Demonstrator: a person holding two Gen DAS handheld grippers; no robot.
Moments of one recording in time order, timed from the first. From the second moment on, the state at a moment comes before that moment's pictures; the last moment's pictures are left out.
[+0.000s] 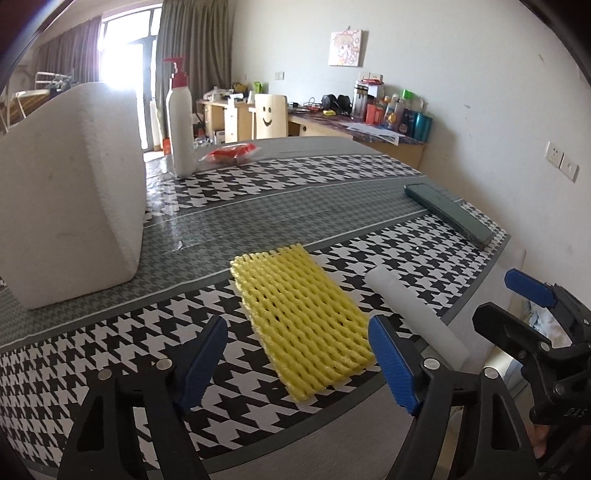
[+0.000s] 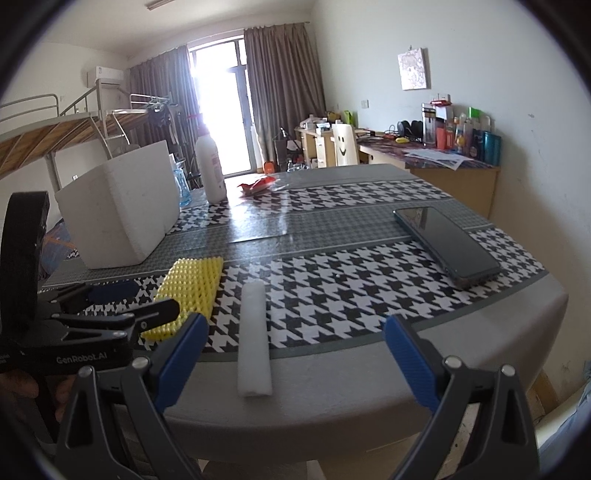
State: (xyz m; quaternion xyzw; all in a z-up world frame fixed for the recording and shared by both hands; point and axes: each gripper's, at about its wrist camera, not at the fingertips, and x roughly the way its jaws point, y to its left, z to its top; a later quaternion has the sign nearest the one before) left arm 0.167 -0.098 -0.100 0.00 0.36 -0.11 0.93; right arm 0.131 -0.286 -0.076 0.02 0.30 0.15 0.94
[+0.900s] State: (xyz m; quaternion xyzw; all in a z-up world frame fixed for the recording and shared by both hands) left arm 0.171 -0.102 -0.094 -0.01 0.36 -0.15 0.92; right arm 0.136 -0.280 -0.083 0.03 0.31 0.16 0.93
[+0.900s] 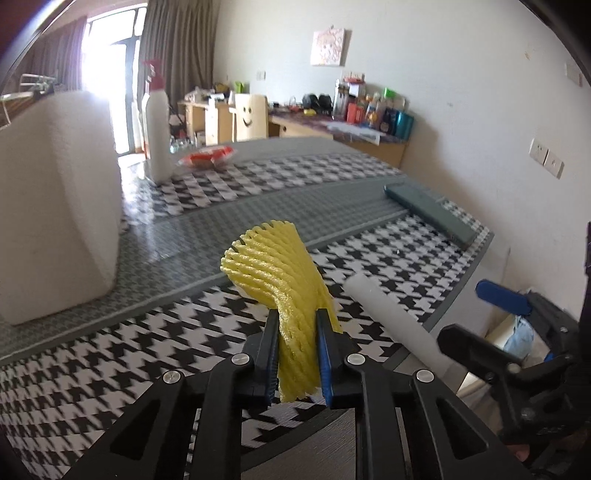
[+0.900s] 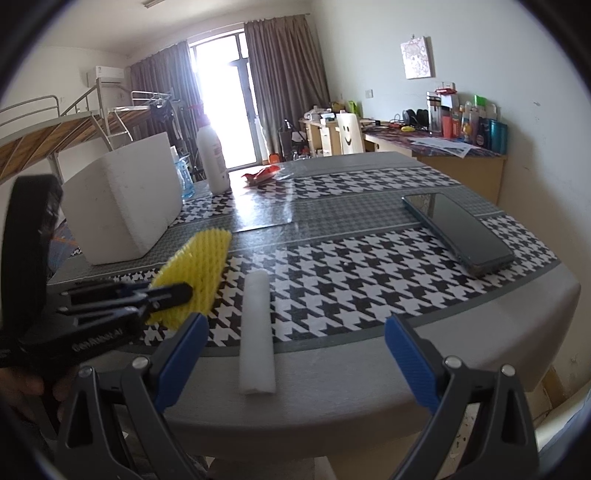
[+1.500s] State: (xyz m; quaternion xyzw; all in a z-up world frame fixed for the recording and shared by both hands) left arm 0.152 -0.077 -0.082 -0.01 0.33 -0.13 0.93; right arm 0.139 -0.252 -0.090 0.00 0.34 0.17 0.92
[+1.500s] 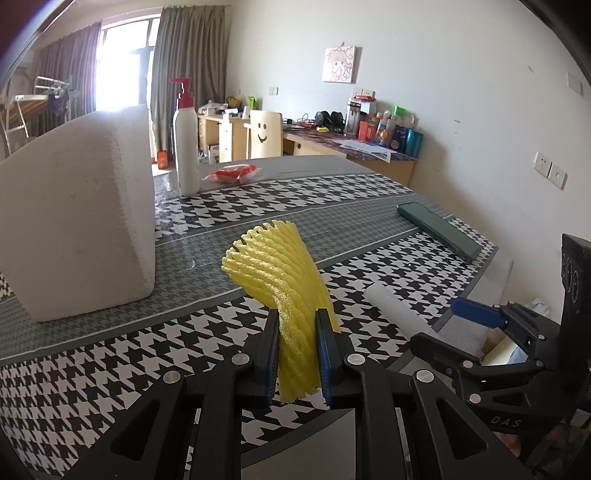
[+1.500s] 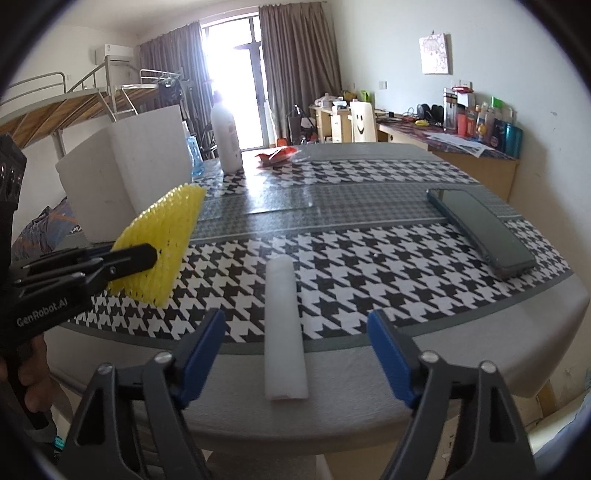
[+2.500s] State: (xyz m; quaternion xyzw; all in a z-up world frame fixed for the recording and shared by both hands) left arm 0.142 -0.052 -0.079 -0.03 0.33 -0.11 0.94; right arm 0.129 -0.220 -0.096 -0.07 0.36 0.15 0.92
